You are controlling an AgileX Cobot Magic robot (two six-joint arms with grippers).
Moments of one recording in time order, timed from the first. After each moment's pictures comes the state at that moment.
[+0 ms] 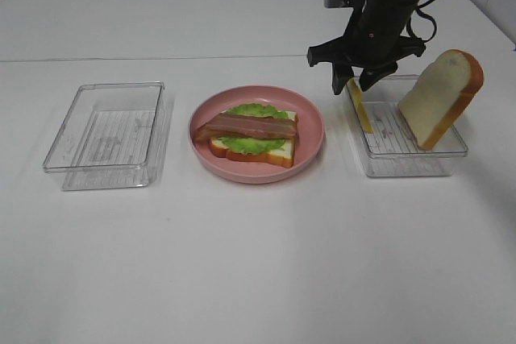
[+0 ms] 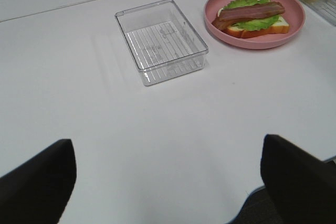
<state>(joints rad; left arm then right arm) -0.27 0.00 -0.51 -0.02 1.05 0.03 0.28 2.27 -1.82 0.02 0.83 0.10</state>
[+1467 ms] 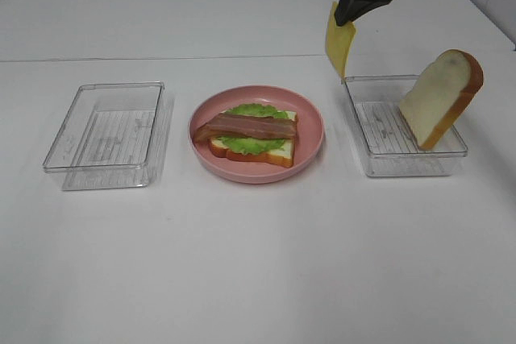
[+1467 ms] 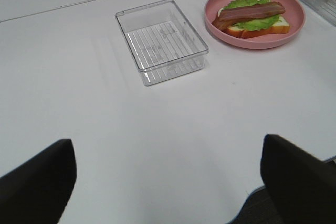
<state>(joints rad) -0.27 0.00 -0.51 -0.02 1.05 0.03 0.28 2.03 -1.82 0.27 0.92 -0.05</state>
